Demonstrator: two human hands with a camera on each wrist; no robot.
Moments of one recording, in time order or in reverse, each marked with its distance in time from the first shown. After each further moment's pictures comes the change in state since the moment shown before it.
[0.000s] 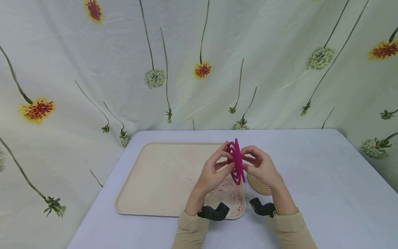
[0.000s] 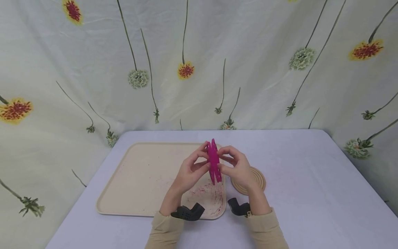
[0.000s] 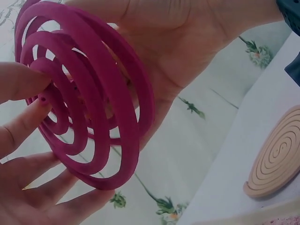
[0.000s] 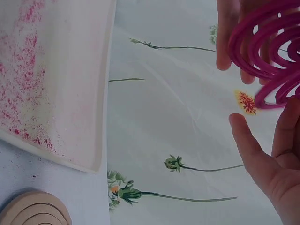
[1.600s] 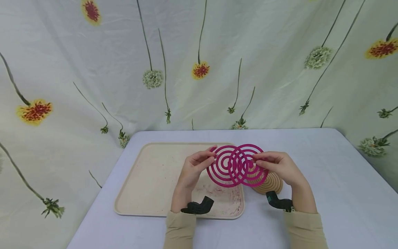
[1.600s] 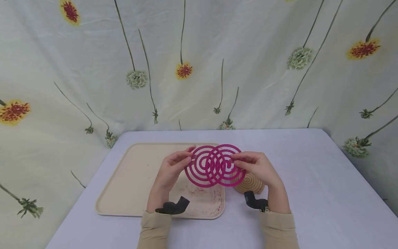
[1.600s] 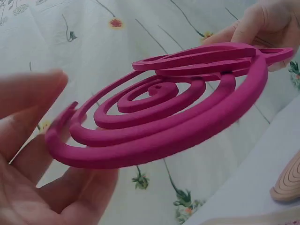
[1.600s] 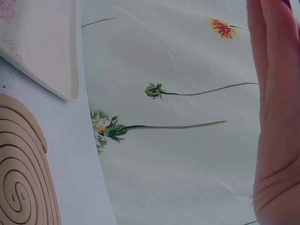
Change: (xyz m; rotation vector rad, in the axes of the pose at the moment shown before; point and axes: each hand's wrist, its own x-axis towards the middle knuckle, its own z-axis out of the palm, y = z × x) left_hand -0.004 -0.043 -0.047 -0.298 0.133 -0.109; right_hand -0.018 -0.001 -0.058 -0.119 -0.075 0.243
